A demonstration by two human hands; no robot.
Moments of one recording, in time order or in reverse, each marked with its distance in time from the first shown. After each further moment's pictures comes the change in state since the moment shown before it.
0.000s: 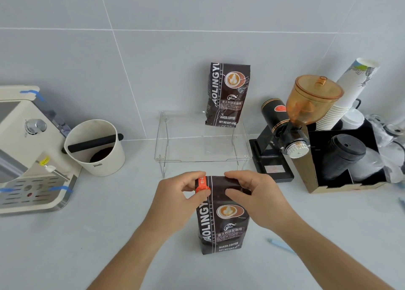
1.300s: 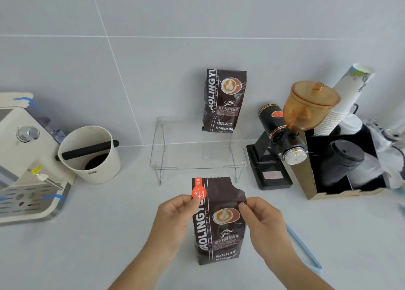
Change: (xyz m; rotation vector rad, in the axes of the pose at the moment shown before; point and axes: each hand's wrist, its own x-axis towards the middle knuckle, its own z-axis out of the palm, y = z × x) left_hand -0.012 -0.021 0.027 -0.654 -0.034 -0.355; right_hand -0.024 0.037 0.015 0.354 0.219 0.145
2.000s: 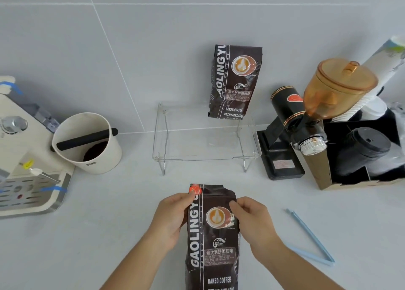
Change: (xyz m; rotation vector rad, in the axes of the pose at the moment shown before) left_hand 0.047 -0.036 -0.031 -0.056 0.098 -0.401; right_hand 0.037 0.046 0.037 -0.080 0.021 0.341
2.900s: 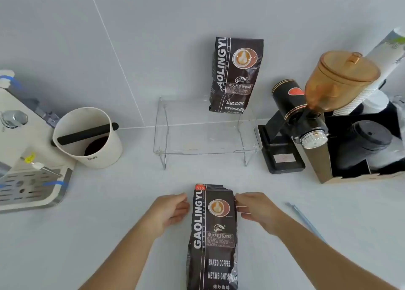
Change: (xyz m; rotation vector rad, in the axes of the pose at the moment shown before) left_hand 0.042 -0.023 -0.035 0.232 0.021 -0.227; right_hand 0.057 0.022 -0.028 -0.093 -0.285 0.195
